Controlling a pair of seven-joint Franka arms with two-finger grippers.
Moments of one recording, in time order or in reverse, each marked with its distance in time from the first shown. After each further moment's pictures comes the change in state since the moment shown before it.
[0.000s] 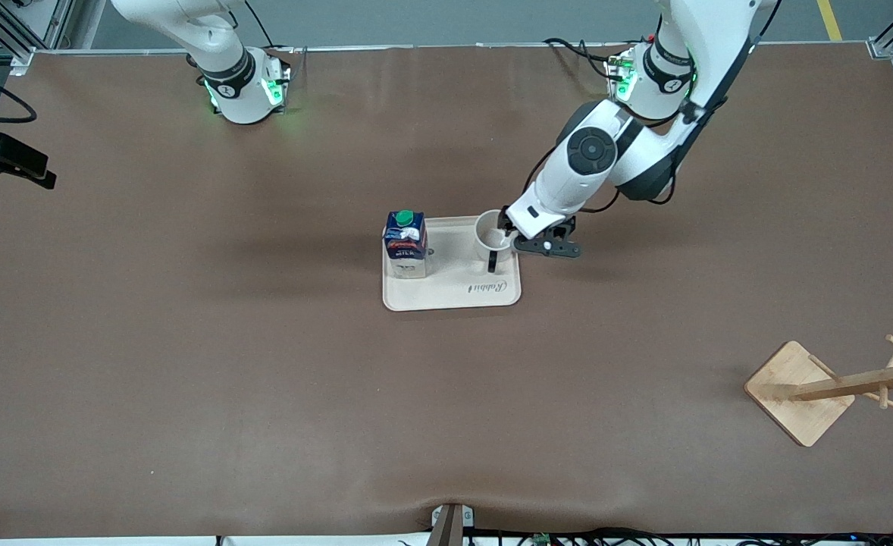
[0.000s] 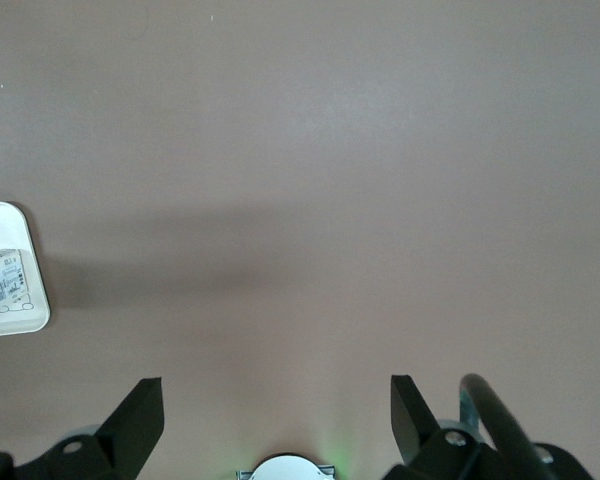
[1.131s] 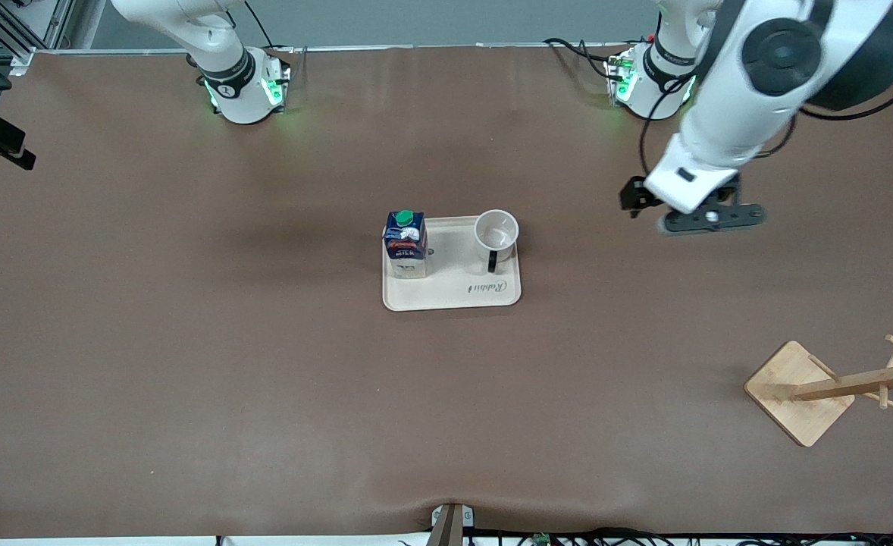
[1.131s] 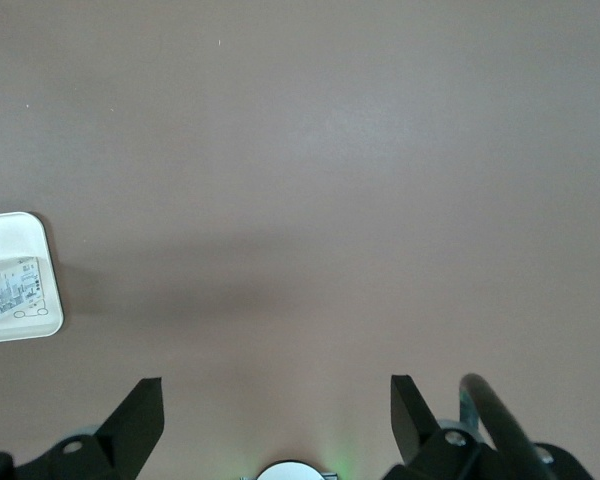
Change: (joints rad) left arm 0.043 -0.344 0.210 0.279 0.033 -0.674 0.072; right arm -0.003 -0.057 -0.003 0.000 0.000 -0.001 0.000
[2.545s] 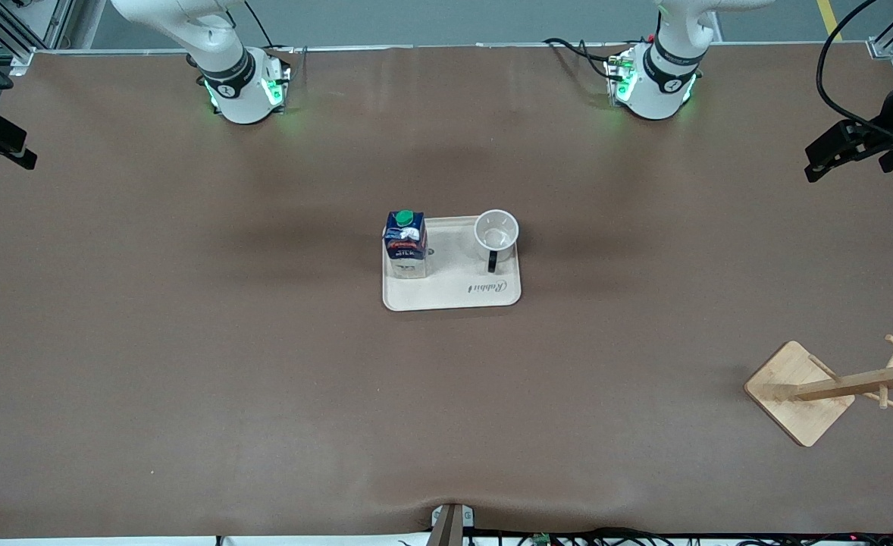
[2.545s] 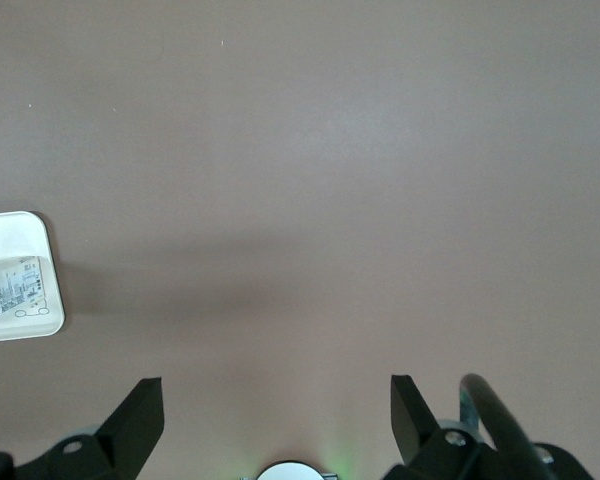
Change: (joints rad) left arm 0.026 -0.076 0.342 0.307 0.012 -0.303 0.334; right arm 0.001 -0.002 0.003 0.002 0.000 0.000 0.000
